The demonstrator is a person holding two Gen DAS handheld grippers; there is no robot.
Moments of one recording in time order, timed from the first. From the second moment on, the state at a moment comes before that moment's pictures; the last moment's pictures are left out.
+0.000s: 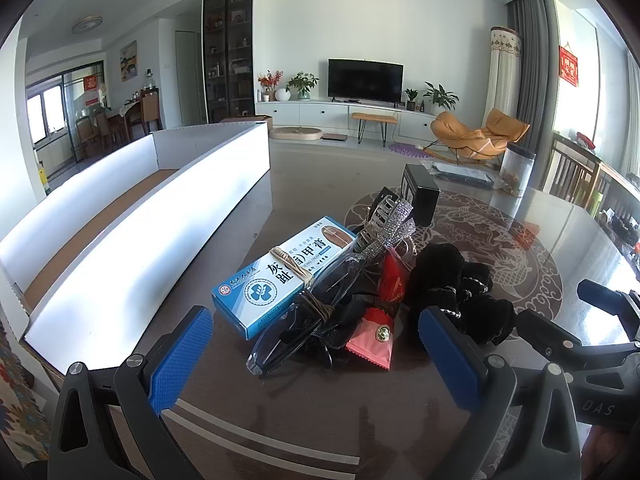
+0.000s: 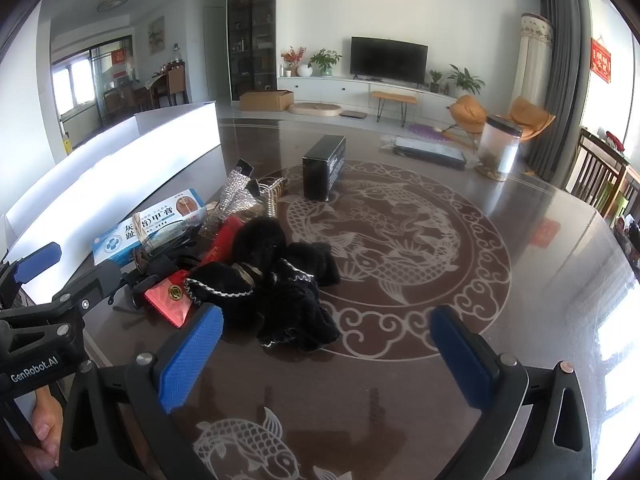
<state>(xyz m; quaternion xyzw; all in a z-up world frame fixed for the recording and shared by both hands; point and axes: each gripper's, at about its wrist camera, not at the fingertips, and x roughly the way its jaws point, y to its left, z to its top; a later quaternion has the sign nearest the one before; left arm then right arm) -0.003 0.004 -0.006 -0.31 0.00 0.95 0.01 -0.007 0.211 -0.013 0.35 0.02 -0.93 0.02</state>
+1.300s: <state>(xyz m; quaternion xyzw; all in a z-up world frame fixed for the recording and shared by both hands) -0.004 0.001 -0.006 -0.32 -0.01 0.95 0.01 -0.007 0.213 -0.018 0.36 0.01 -0.93 0.01</state>
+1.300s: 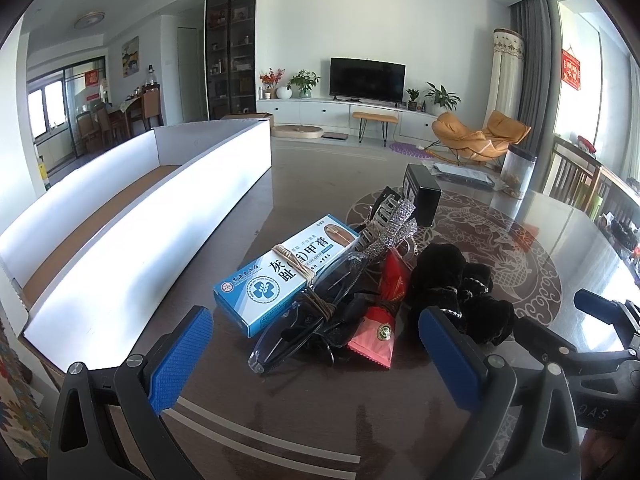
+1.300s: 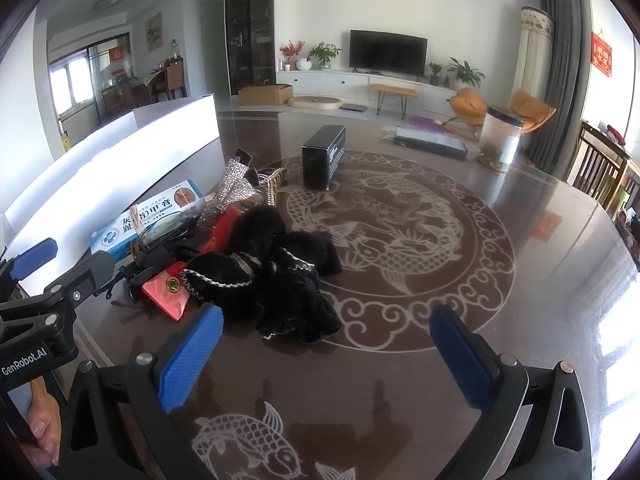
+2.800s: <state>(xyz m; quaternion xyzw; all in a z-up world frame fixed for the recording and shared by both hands) -0.012 -0.005 -0.014 -0.35 -0.03 0.94 0.00 -0.057 0.215 -0.065 0.45 0.03 -0.89 0.04</state>
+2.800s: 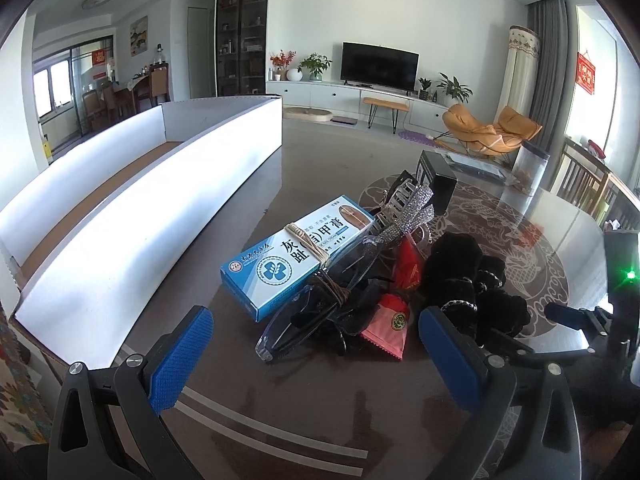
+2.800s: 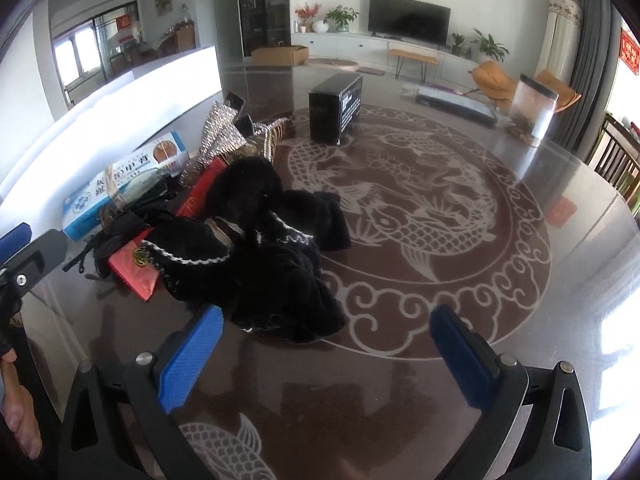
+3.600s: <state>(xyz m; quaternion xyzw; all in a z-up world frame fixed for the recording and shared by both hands) -0.034 -0.024 -0.042 -0.43 -0.10 0.90 0.00 -0.067 0.248 -0.066 0.46 -0.01 -0.89 0.03</state>
